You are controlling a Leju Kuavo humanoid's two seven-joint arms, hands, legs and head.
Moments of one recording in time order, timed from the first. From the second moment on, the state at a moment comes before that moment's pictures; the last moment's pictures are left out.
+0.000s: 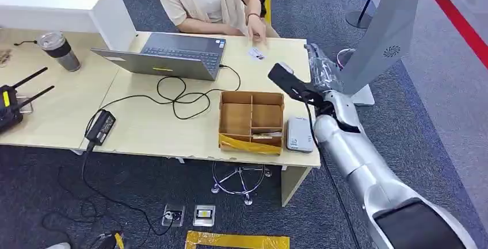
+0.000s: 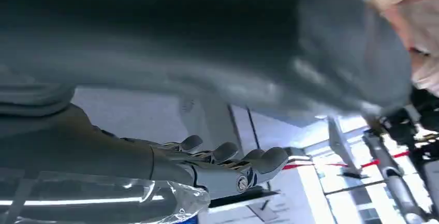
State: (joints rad) left arm -0.19 0.32 -1.23 -0.16 1.38 0.04 0.04; right arm -0.97 0.07 0.47 -0.38 1.01 -0.30 -0.14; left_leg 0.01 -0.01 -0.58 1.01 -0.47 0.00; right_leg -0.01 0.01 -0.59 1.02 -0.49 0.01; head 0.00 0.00
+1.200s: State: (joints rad) left arm -0.19 0.32 -1.19 -0.16 1.48 0.22 0.18; right arm -0.25 -0.29 0.68 -1.56 1.05 -0.30 0.19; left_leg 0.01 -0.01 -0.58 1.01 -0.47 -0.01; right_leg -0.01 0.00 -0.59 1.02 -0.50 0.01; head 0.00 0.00
